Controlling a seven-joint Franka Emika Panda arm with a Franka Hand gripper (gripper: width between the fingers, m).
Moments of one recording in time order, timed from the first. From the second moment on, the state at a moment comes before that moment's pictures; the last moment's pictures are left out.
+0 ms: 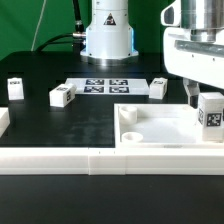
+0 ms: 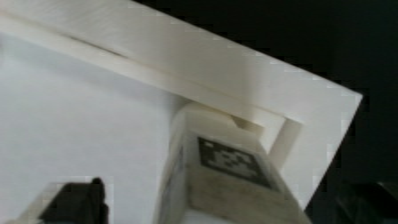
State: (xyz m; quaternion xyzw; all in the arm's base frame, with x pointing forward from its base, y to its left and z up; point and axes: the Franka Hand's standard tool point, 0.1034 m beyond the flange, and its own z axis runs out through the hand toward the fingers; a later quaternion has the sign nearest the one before) arm 0.629 0.122 0.068 -0.87 0.50 -0.02 0.06
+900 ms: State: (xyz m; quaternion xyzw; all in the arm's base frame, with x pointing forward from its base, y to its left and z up) arm 0.636 0.120 0.073 -1.00 0.02 -0.05 0.02
